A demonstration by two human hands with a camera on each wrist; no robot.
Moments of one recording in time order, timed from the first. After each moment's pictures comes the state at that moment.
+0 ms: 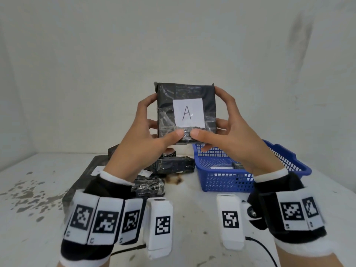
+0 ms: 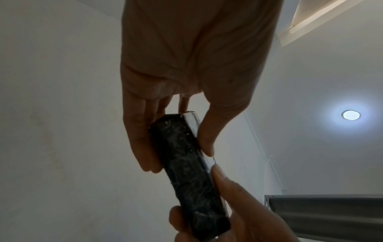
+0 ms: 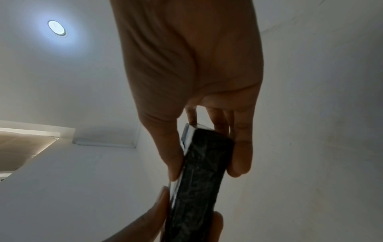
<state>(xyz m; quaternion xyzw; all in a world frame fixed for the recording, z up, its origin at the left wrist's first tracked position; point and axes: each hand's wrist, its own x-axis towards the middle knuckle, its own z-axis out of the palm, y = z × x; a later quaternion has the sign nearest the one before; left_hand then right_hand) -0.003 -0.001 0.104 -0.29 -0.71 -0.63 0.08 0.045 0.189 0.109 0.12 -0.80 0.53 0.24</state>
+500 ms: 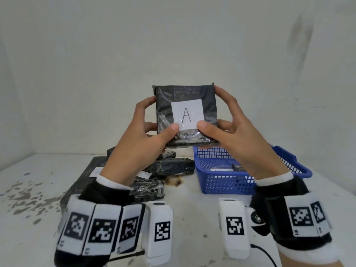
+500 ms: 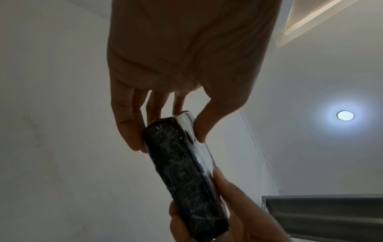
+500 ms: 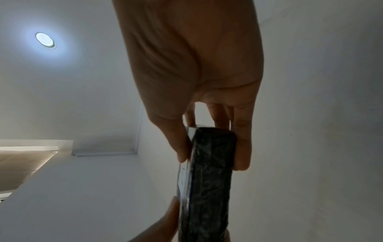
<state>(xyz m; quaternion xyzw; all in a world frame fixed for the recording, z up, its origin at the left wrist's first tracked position) 0.000 -0.003 0.107 -0.25 -0.73 -0.63 0.10 0.047 0.188 0.111 0.13 -0.77 0.57 0.25</state>
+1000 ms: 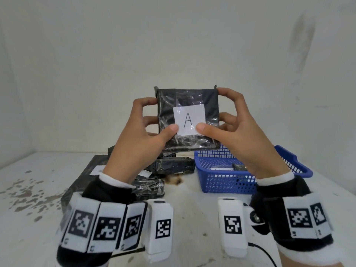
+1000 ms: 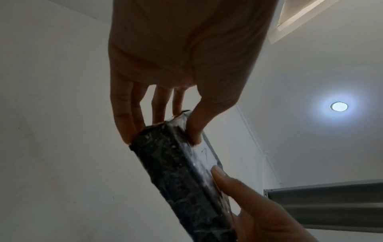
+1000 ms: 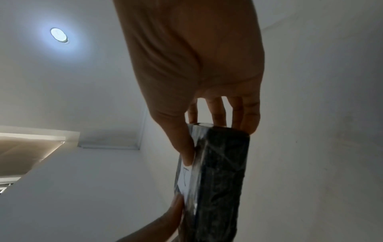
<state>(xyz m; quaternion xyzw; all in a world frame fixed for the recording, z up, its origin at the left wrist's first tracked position) 0.003 -0.001 0.107 -0.24 -0.74 -0.62 0.14 0.052 0.186 0.113 0.11 -0.79 0.54 0.29</state>
